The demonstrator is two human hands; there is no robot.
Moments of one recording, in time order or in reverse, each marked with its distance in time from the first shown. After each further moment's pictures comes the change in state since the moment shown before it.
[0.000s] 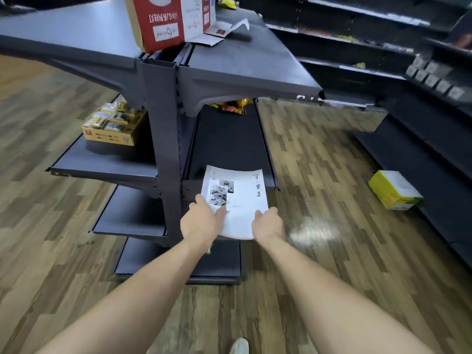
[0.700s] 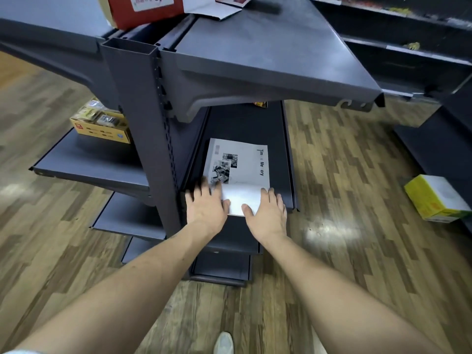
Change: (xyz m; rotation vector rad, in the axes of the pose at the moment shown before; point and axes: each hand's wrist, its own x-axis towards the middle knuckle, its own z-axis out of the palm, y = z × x) left_hand 0.123 0.018 0.042 0.388 -0.009 0.190; right_hand 0.119 -0.040 0.036 -0.221 -0.029 -0.423
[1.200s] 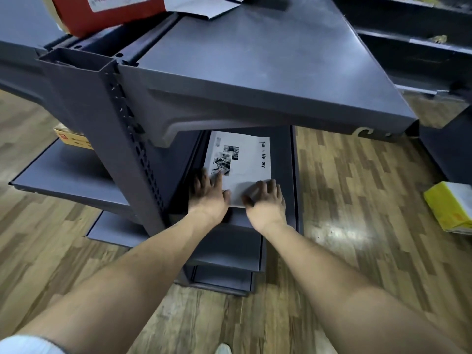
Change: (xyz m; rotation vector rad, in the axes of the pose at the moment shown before) left_hand 0.093 0.019 -0.007 -0.163 -0.098 -0.096; right_hand 0.102 -0.008 -0.013 -0.038 -0.123 -0.035
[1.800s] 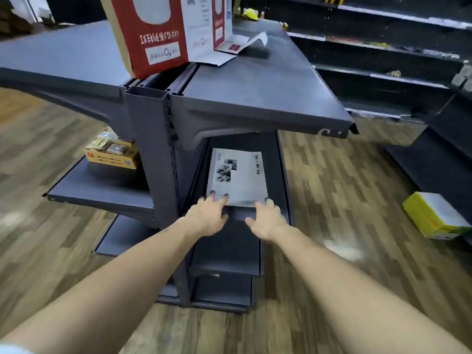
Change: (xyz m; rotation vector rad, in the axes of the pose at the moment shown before) left_hand -0.079 -0.024 -0.051 0.098 -0.173 0.288; right_hand -0.086 -0.015 -0.034 -0.122 -0.143 -0.031
